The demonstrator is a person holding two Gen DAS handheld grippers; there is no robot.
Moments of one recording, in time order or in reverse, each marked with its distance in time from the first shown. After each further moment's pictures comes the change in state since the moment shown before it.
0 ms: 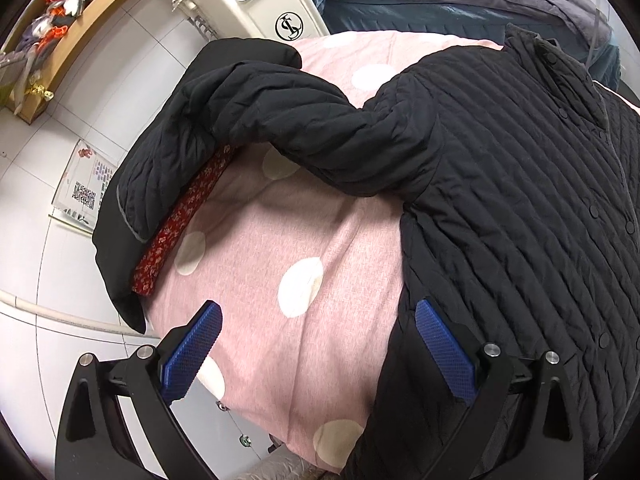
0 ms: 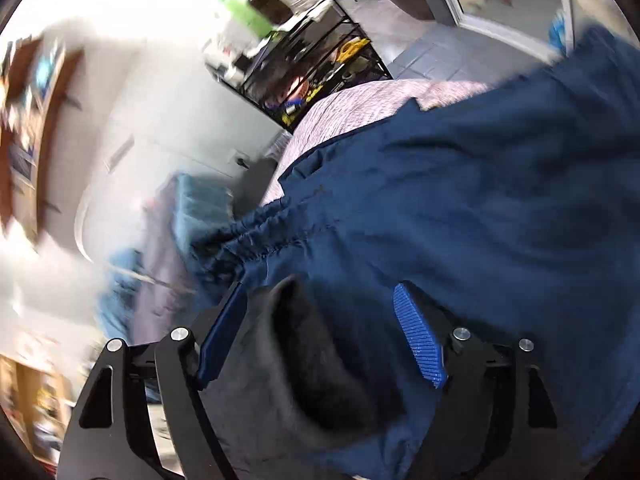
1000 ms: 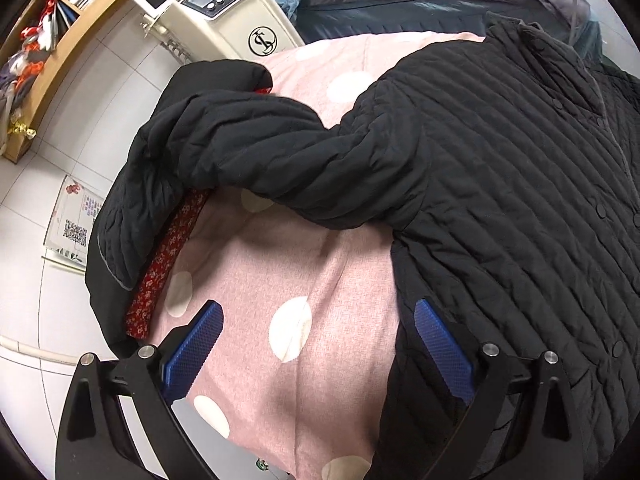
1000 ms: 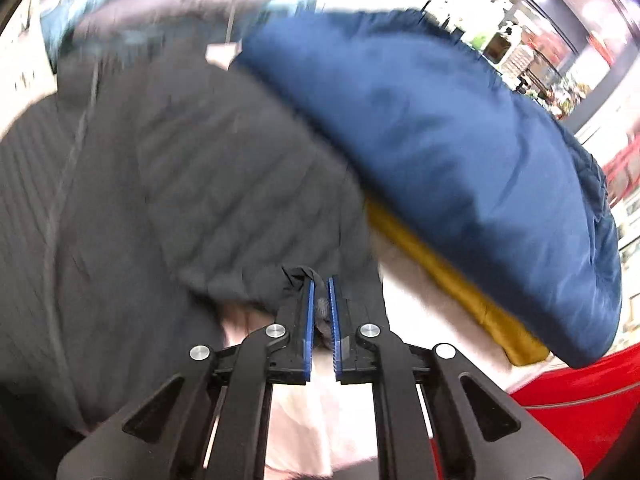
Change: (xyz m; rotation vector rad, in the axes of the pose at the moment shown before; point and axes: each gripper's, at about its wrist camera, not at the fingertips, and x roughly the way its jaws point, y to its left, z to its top) left arm 0.020 -0.013 0.025 0.111 -0.048 -0.013; right arm -0.020 0.040 -0.266 -1.129 0.097 -0.387
